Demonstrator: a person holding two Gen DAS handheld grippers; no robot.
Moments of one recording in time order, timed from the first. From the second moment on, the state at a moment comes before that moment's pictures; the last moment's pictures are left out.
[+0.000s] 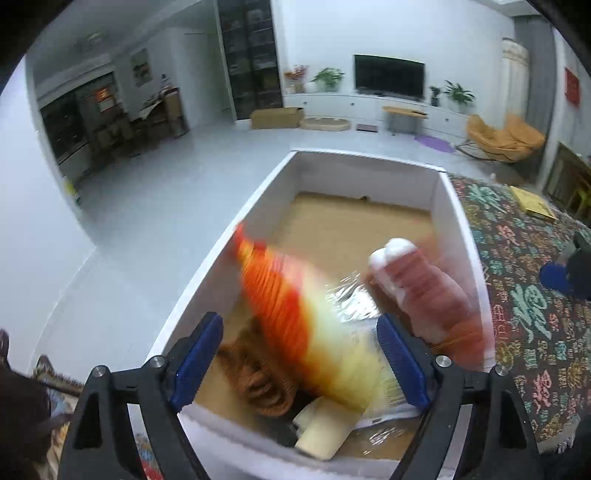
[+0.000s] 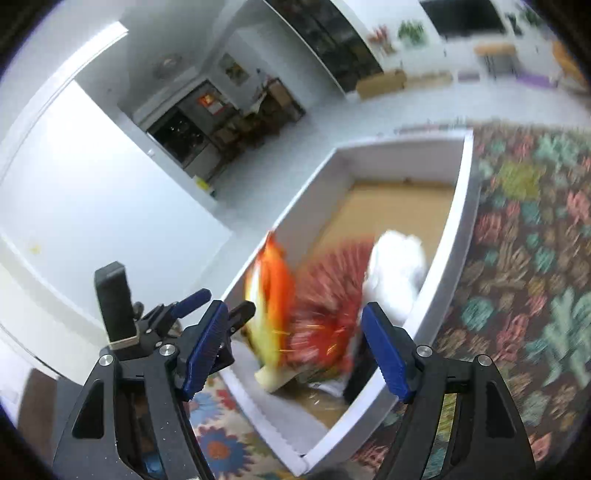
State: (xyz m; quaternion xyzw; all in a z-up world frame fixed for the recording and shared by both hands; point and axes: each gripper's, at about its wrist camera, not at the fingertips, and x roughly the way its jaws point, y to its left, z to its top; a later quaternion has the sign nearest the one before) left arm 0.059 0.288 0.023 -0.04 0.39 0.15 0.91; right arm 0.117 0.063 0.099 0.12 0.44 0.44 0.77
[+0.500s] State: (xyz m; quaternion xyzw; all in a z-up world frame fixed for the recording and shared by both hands) left arm 0.013 0.238 0.026 -0.04 0.37 0.25 0.90; right arm 0.080 0.053 0.106 -0.09 0.43 0.34 0.83
